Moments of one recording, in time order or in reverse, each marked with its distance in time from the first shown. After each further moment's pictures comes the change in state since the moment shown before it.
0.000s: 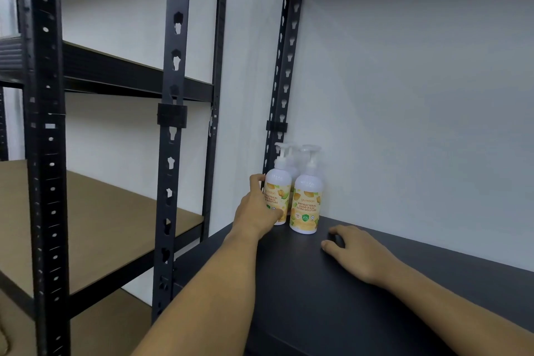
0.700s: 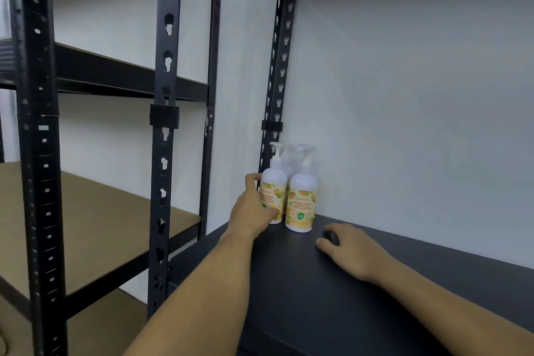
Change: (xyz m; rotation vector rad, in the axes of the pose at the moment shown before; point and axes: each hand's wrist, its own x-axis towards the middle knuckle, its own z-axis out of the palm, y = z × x) left_hand -0.005 0.006 -0.003 0.015 -0.013 -0.027; right_hand -0.004 -0.004 -0.003 -0.002 0.001 0.016
